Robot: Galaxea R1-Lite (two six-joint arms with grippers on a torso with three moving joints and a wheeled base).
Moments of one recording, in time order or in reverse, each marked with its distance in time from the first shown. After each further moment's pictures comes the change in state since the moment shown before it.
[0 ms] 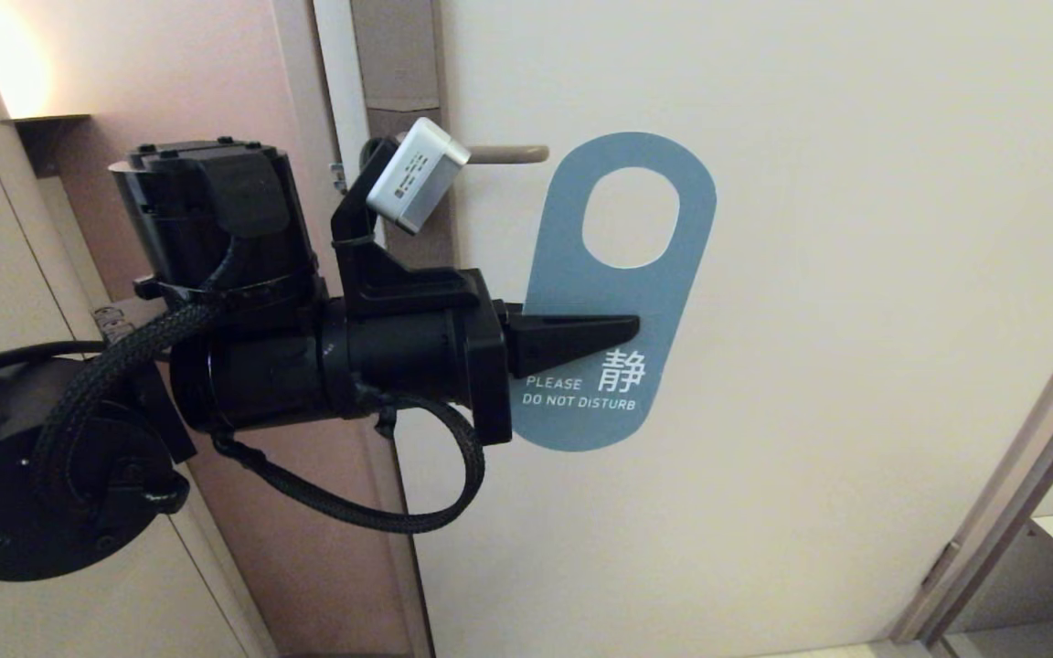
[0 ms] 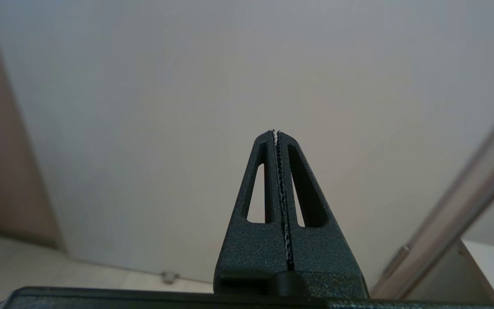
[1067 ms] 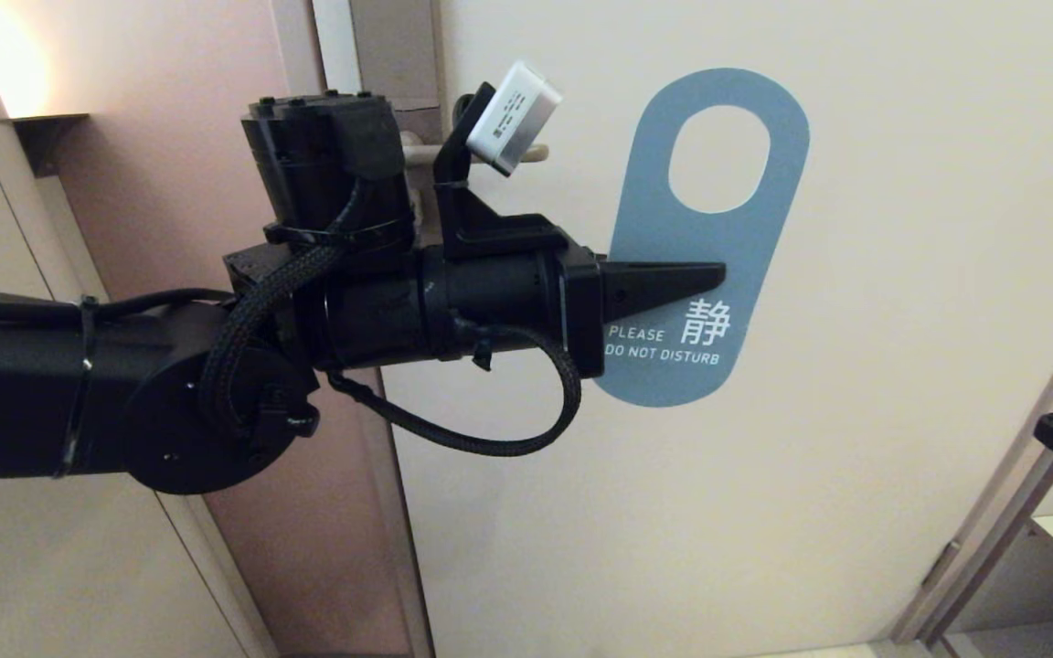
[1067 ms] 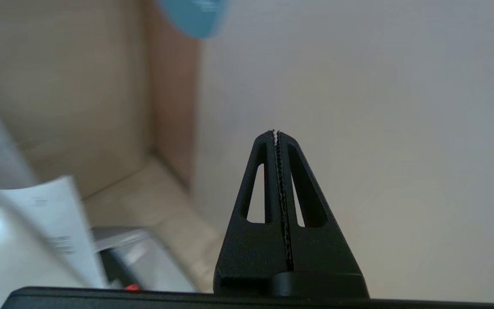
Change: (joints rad) left arm -0.052 0.151 -0.236 -0.002 -0.045 -0.077; right arm 0.144 0.771 -0.526 -0.002 0.461 -0.108
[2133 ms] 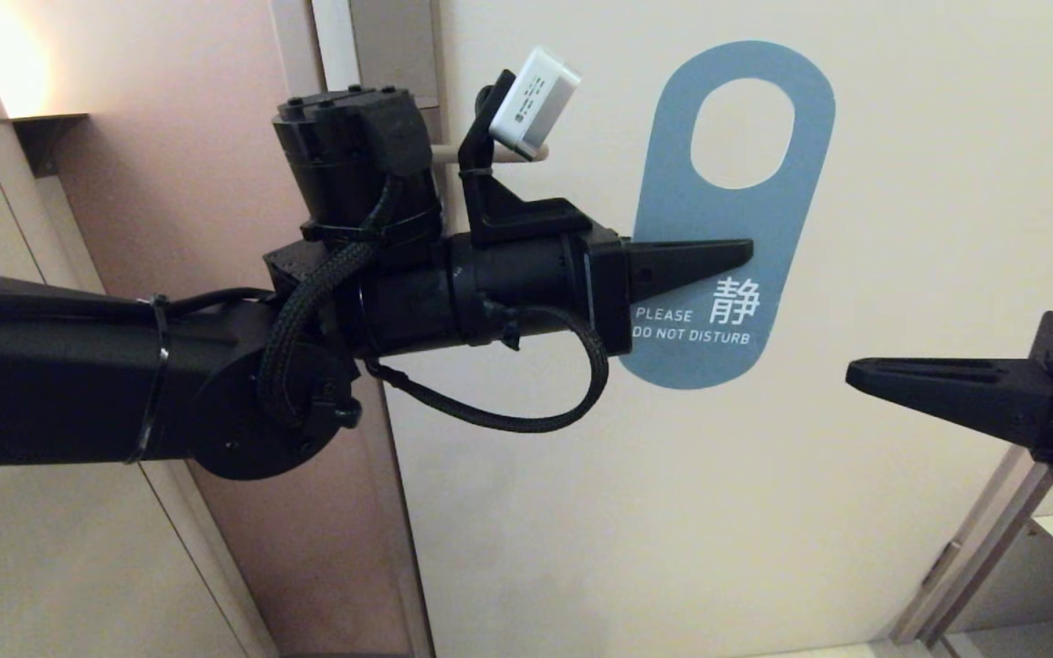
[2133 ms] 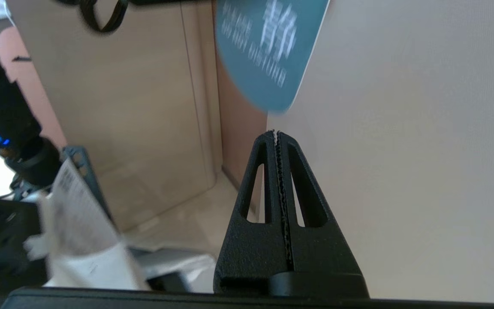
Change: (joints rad) left arm -0.009 0.058 -0.052 -0.081 -0.020 -0.066; right arm 0.221 0.268 -0.059 -0.234 -0.001 0.192
